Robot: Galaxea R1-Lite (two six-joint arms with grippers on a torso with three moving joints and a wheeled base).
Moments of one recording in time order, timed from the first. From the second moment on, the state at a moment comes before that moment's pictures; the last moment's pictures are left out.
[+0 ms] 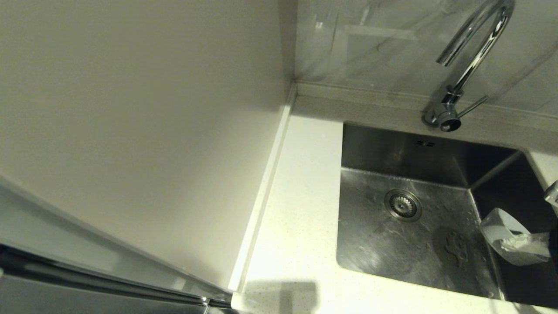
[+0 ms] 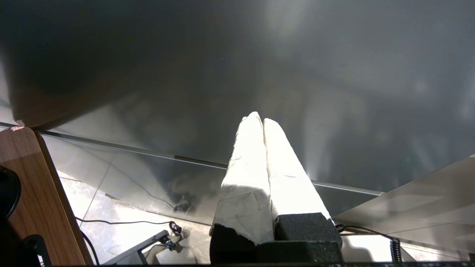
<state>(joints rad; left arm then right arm) 0.00 0.00 0.00 -0.01 0.00 -0.01 -0.58 1.61 -0.84 0.30 0.79 -0.96</state>
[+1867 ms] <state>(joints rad) 0.00 0.00 0.00 -0.01 0.00 -0.01 -0.22 2.18 -0.95 -0.62 0.09 -0.82</state>
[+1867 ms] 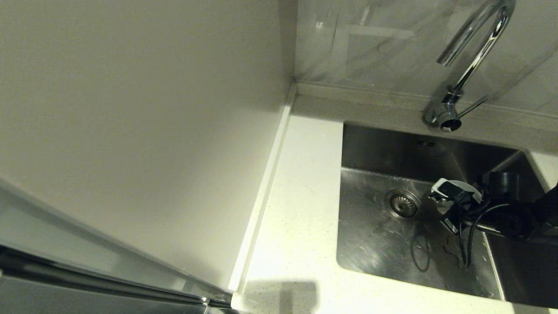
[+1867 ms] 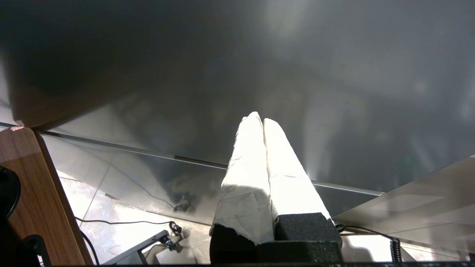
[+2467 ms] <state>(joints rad) 0.00 0.00 0.00 -0.01 0.00 -0.01 -0.20 2.25 -1.04 -0.59 0.00 -0.74</state>
